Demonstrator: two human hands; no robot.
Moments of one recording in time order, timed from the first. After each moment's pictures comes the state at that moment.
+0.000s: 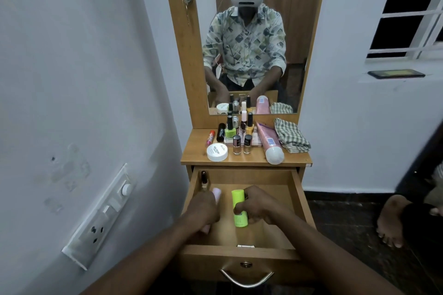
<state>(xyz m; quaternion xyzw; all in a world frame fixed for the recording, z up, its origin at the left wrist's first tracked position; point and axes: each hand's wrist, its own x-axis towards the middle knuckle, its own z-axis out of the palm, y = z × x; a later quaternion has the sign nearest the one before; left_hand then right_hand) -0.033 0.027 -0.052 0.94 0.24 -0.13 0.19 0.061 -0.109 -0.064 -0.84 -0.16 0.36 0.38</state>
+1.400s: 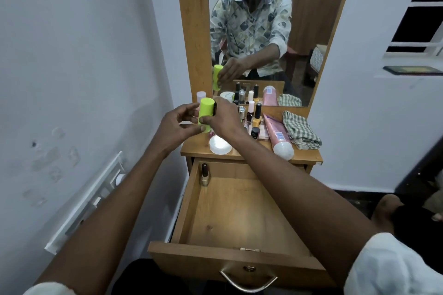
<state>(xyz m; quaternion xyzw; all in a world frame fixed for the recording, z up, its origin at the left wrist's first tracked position) 0.021 0.155 0.021 0.85 0.07 0.26 0.46 0.118 0.025 0.047 -0.84 -0.32 -0.02 0.45</state>
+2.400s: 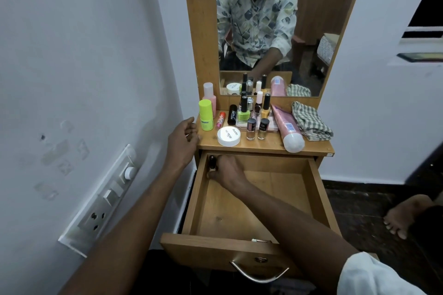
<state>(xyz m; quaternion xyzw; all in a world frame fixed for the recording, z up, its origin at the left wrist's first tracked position) 0.017 0.148 -0.045 0.83 0.23 0.32 0.39 0.064 0.004 -0.085 -0.89 -0.34 0.11 0.29</state>
